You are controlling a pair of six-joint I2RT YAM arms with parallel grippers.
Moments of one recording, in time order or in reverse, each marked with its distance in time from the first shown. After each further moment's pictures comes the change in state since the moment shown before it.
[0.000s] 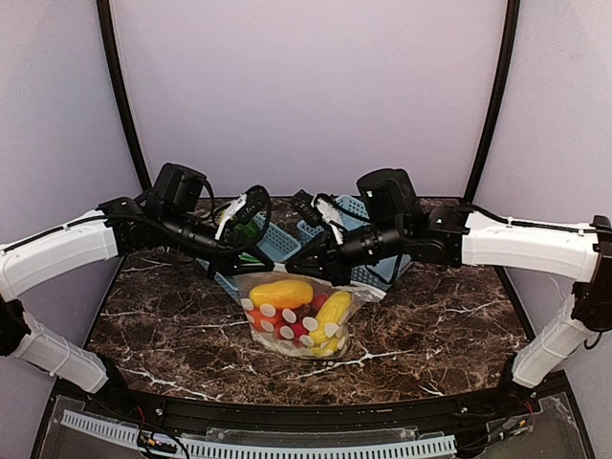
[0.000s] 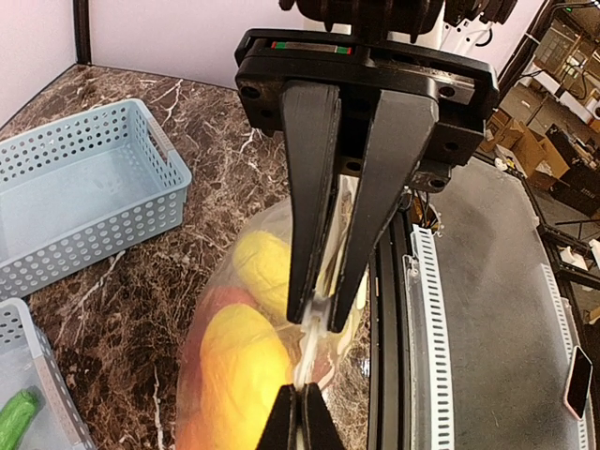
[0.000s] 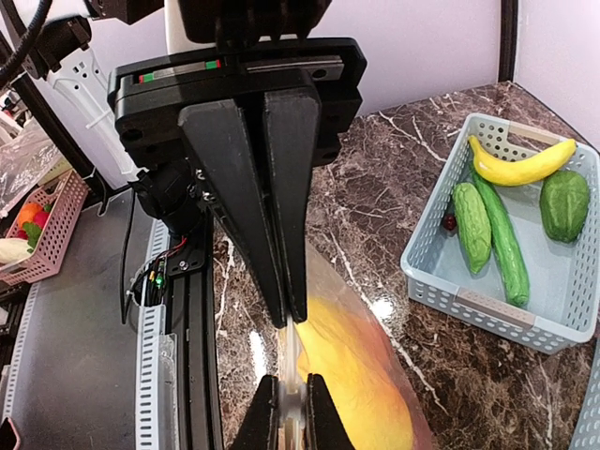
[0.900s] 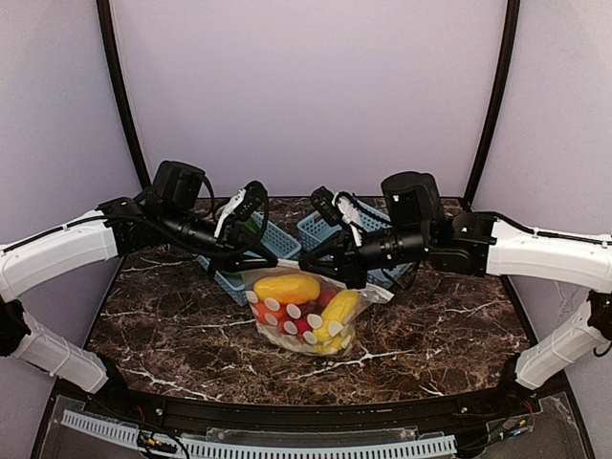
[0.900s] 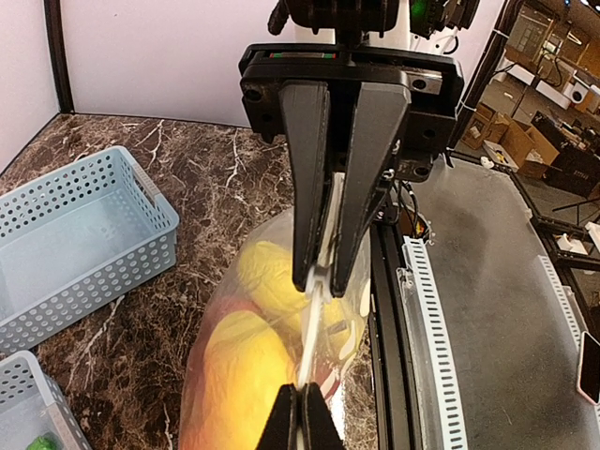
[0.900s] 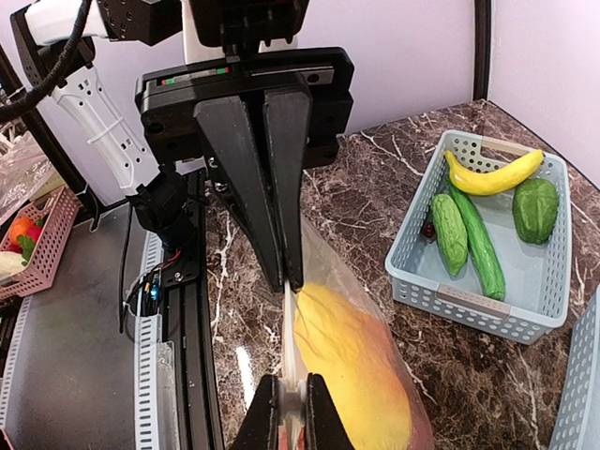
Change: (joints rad) left arm 0.002 -0.004 0.002 0.055 0.059 0.059; right arm 0.013 -0.146 -0.112 0.023 0.084 0.023
